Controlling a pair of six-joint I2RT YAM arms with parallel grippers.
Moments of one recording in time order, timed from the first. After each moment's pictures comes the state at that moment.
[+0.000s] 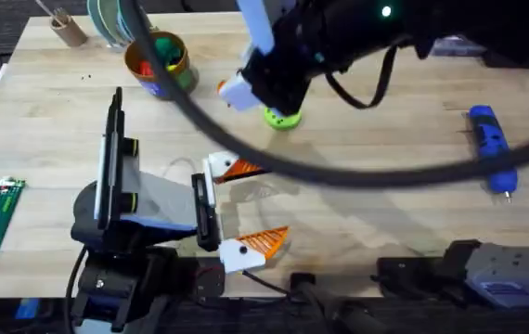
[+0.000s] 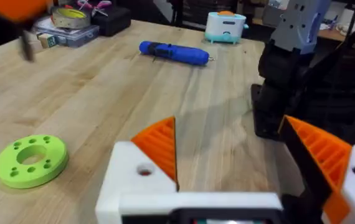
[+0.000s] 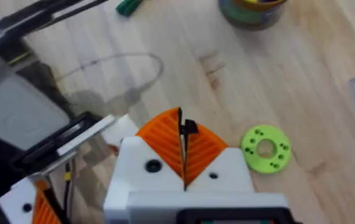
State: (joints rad) left arm -0.11 0.01 0.00 -0.12 1.24 0.01; right arm 0.85 1.51 1.56 -0.87 -0.22 -0.22
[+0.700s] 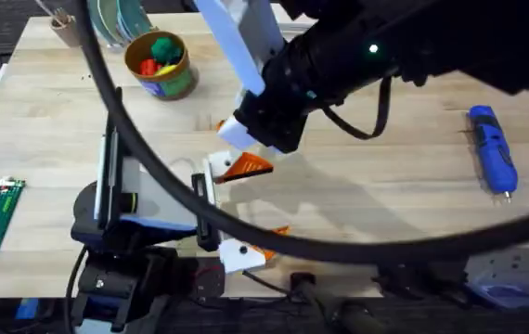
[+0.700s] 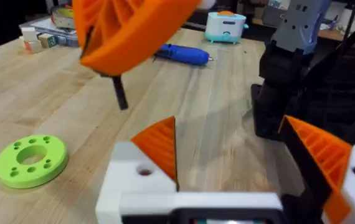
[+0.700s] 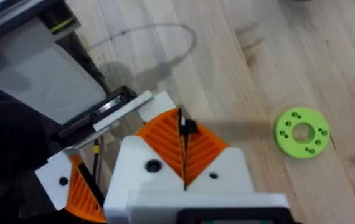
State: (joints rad) left arm -0.11 0.01 0.00 -0.12 1.24 0.01; right arm 0.94 1.51 1.56 -0.98 -0.22 -0.18
